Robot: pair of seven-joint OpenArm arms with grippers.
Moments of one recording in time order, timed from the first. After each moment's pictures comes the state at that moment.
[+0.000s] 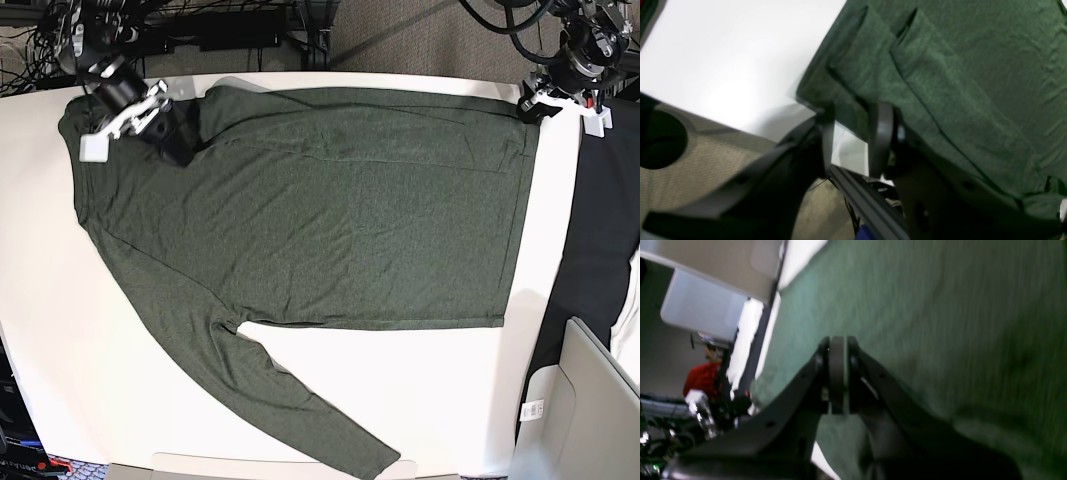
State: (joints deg) left arm 20.7 -4.6 -50.5 100.3 -45.8 -16.9 70.8; right arm -24.6 9.3 24.0 97.2 68.1 34.2 -44.6
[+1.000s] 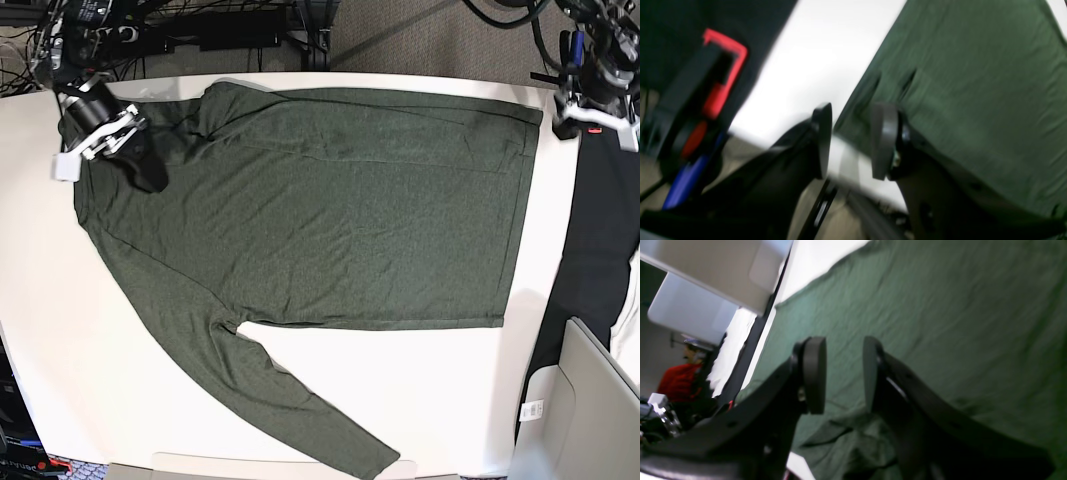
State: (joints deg) left arm 16.5 -7.6 -54.8 105.7 -45.2 -16.7 71.6; right arm -22.0 12.6 28.7 99.8 67.0 34.4 -45.5
